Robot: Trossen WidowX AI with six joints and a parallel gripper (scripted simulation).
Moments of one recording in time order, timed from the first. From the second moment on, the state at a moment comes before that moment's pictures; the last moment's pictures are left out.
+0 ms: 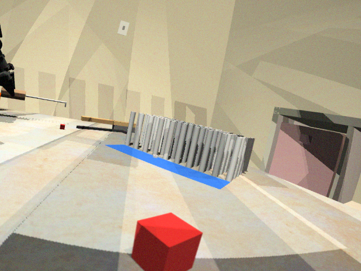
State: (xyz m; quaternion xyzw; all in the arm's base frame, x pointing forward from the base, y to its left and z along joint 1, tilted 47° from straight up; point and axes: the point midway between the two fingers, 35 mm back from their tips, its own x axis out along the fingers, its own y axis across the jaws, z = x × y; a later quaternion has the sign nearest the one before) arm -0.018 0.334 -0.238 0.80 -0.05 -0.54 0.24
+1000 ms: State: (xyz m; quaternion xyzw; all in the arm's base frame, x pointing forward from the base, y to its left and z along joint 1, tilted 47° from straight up) arm -0.020 0.313 -0.256 0.80 -0.05 -0.54 0.24
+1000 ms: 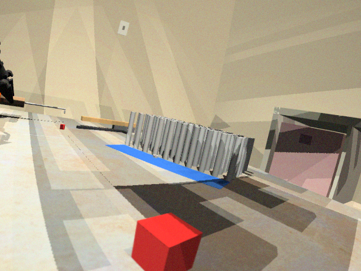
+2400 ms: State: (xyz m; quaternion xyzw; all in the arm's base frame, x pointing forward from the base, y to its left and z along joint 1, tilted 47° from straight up) arm -0.022 0.282 -0.278 0.80 -0.06 -0.54 0.24
